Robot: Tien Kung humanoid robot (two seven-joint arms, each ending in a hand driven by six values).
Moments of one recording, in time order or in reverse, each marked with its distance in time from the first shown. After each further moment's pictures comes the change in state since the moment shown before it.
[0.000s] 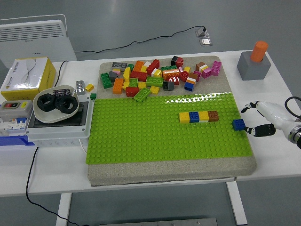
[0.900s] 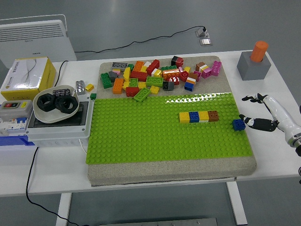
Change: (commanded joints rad) left arm -0.005 0.001 0.023 0.000 -0.028 -0.002 -0.025; right arm -0.131 0.138 0.160 -0.061 0.262 -0.222 0.250
